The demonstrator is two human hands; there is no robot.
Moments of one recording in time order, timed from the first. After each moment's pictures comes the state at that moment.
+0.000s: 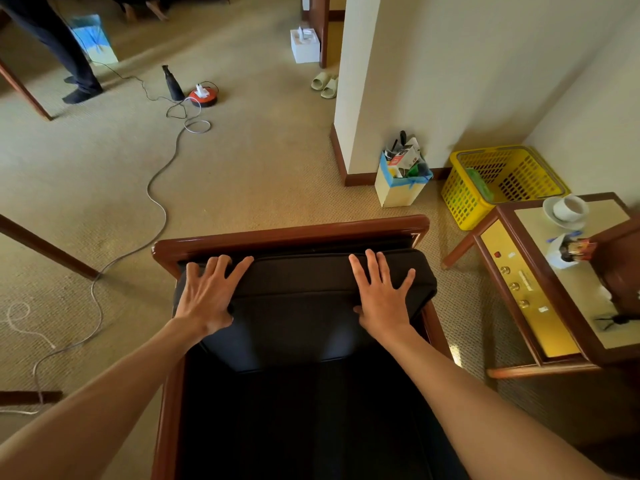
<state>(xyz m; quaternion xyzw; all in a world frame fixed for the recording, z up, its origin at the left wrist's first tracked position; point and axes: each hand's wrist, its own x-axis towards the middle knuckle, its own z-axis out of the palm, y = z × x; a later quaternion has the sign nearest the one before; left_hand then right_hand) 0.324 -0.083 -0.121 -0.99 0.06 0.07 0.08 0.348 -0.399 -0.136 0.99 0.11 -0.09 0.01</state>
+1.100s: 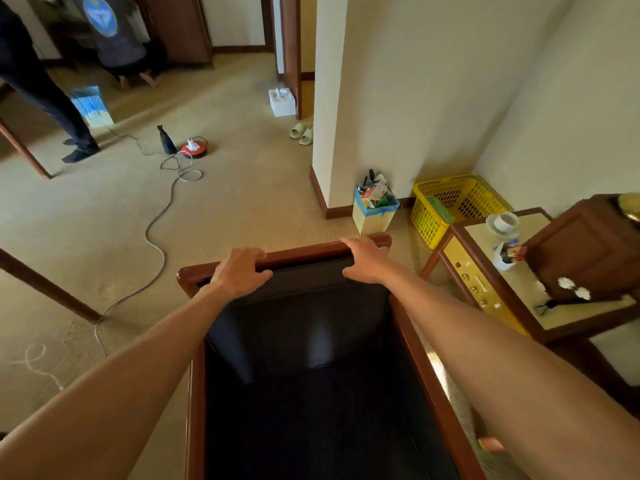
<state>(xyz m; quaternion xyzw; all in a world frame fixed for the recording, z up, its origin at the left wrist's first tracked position) 0.317 -0.129 0.026 -0.97 0.00 0.08 -0.23 0.349 -0.396 0.035 0.97 0.08 -0.19 -0.14</state>
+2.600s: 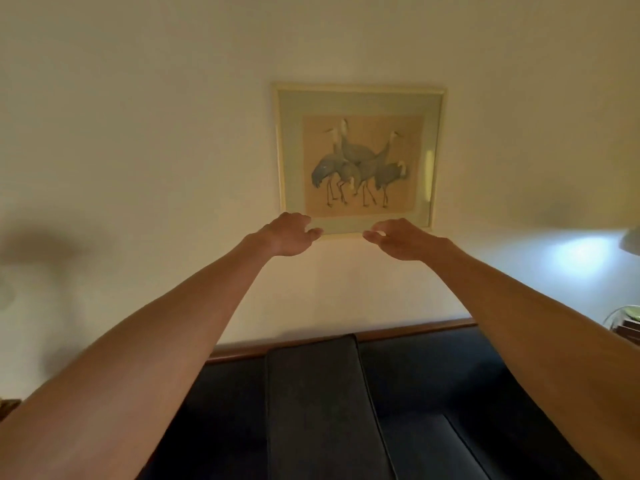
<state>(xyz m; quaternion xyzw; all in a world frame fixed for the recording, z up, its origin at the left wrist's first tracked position) -0.279 -1.133 0.460 -0.62 0.77 0.01 -0.17 -0.517 -1.171 0.441 0.80 -0.57 0.18 -0.03</state>
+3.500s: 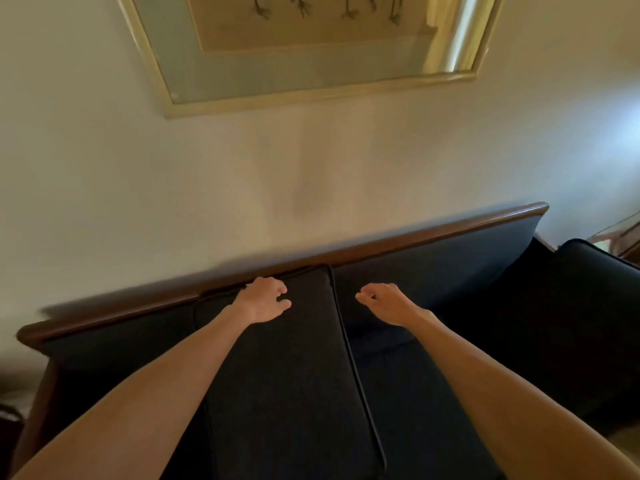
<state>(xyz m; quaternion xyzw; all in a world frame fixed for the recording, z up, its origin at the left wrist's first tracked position) -0.313 -1.506 0.068 -0.64 0.73 0.25 0.02 -0.588 -1.497 0.046 0.66 -0.65 0.05 -0.36</state>
